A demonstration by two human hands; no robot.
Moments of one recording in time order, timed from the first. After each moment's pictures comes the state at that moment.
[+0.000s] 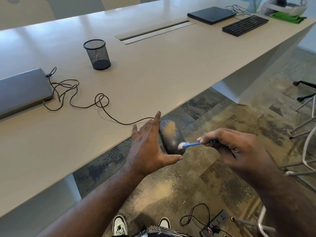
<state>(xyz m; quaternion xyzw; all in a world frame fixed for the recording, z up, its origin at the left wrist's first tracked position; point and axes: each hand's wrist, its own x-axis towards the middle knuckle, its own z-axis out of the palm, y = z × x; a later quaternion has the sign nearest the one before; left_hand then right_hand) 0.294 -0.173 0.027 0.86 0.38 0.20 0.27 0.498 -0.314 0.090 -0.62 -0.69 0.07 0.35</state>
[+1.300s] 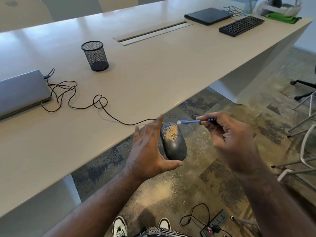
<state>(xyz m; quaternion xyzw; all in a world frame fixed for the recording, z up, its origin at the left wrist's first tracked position) 0.291 -0.185 0.030 0.87 0.35 0.19 0.28 0.491 -0.292 0.082 -0.68 -0.59 -0.01 0.43</state>
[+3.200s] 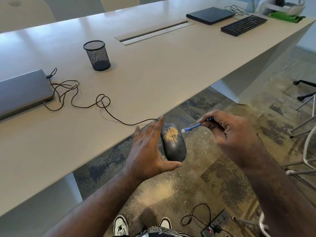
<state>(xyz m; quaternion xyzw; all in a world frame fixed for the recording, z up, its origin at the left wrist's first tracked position) 0.286 -0.185 0.032 0.88 0.34 0.18 0.27 0.500 -0.288 0.092 -0.69 -0.62 0.03 0.37</state>
